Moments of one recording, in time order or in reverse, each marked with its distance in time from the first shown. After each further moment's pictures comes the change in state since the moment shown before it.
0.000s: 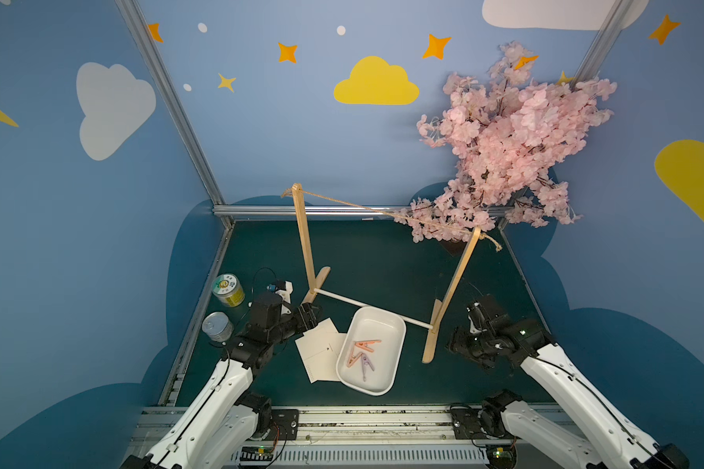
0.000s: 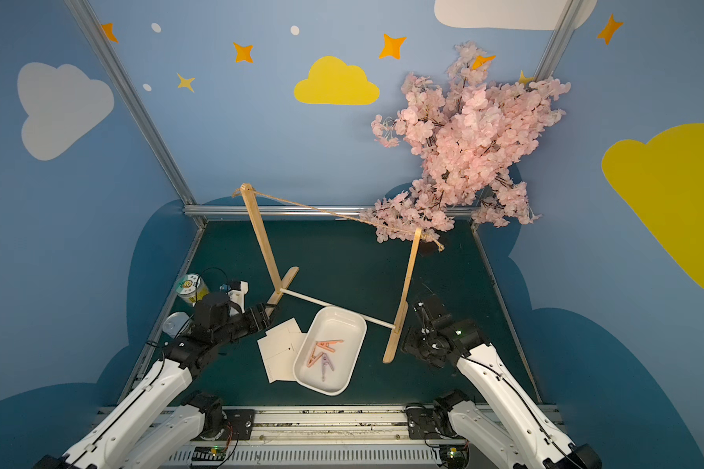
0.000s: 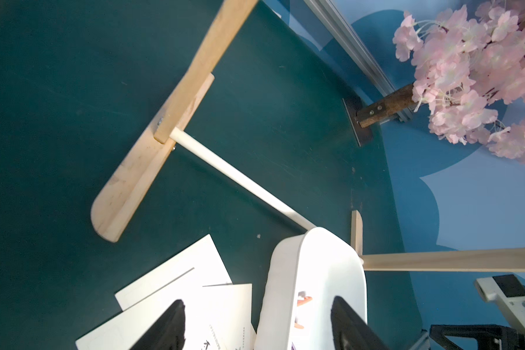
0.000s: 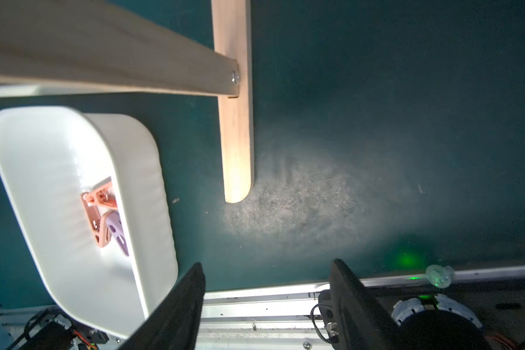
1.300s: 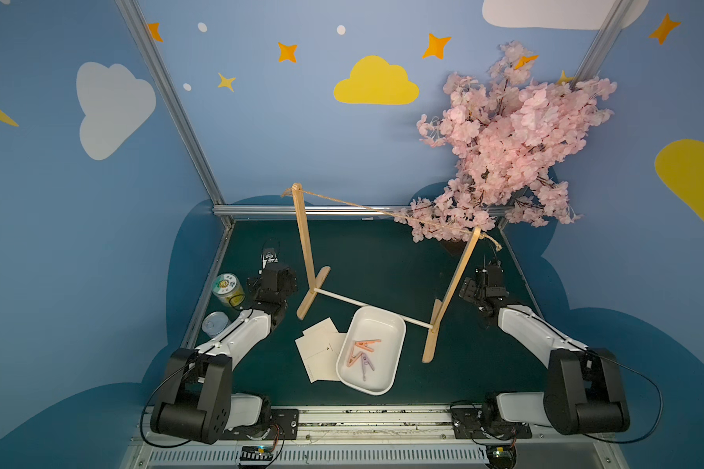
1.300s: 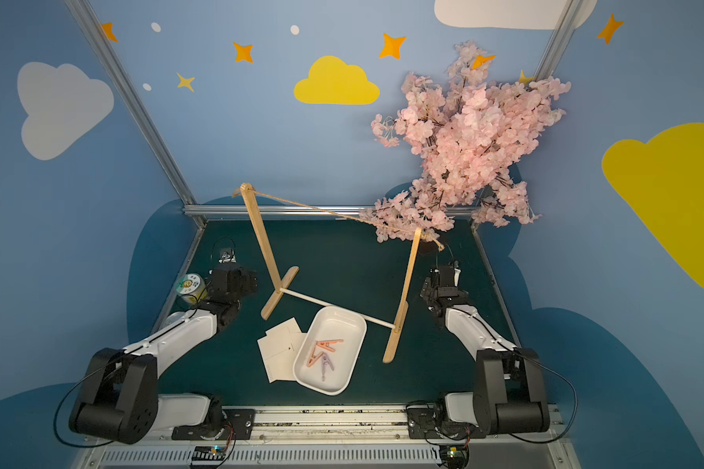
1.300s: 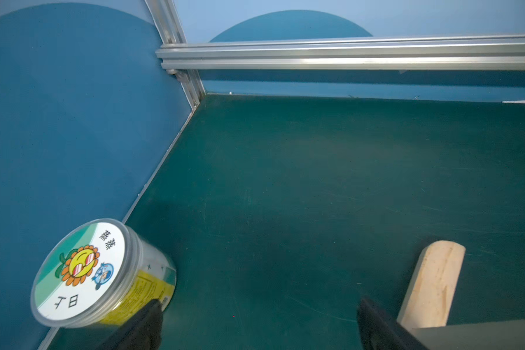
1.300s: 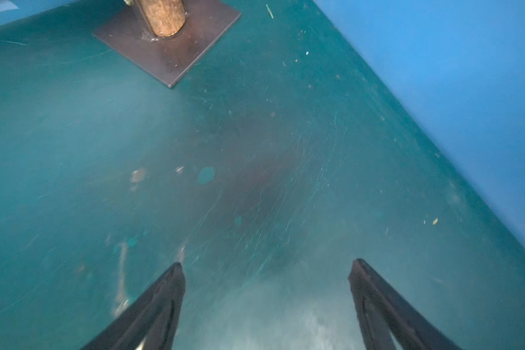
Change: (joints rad) left arm 0.113 0.538 0.101 0.492 -0.736 0.557; right arm -0.325 0.483 -0.072 1.019 0.459 -0.459
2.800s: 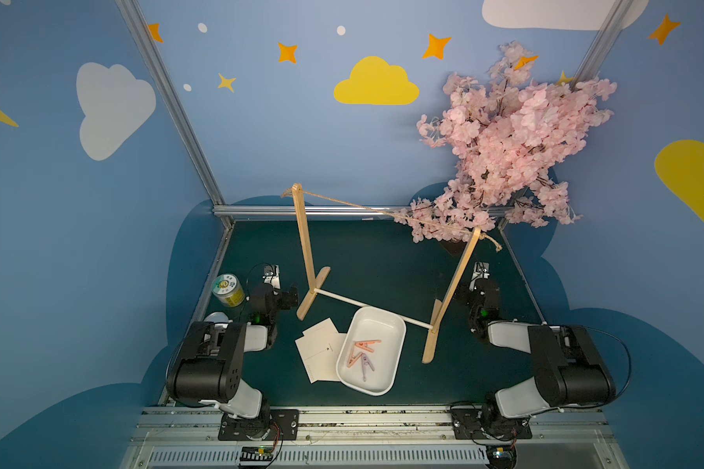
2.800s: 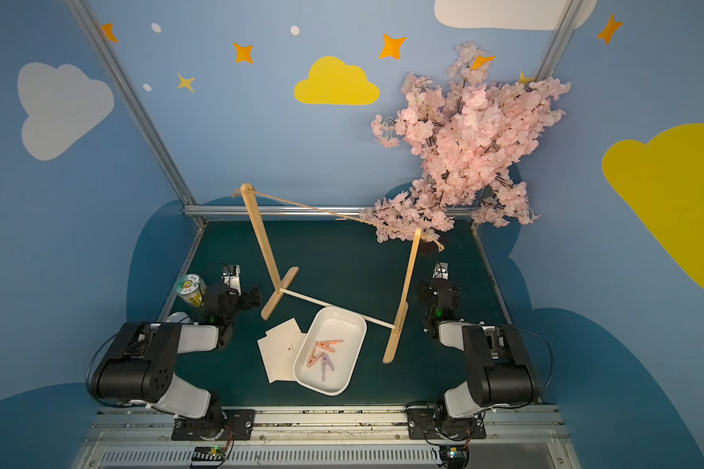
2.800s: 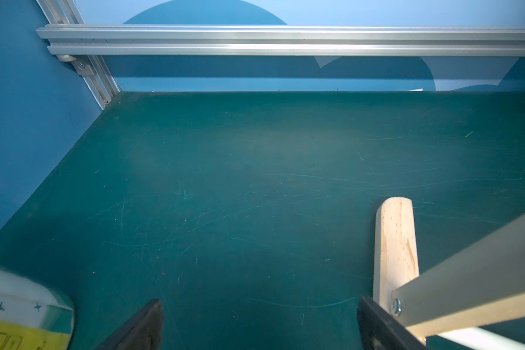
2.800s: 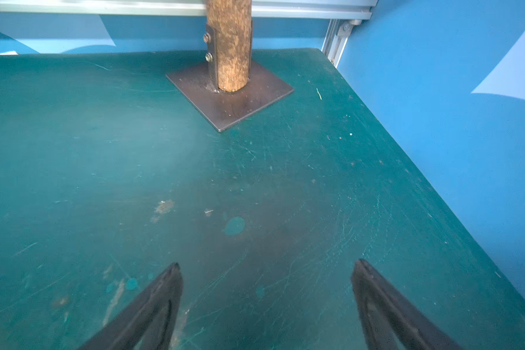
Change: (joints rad) left arm 0.152 0.191 -0.222 0.565 0.435 0.092; right arm 0.007 0.138 -0.265 0.750 -0.096 -0.309
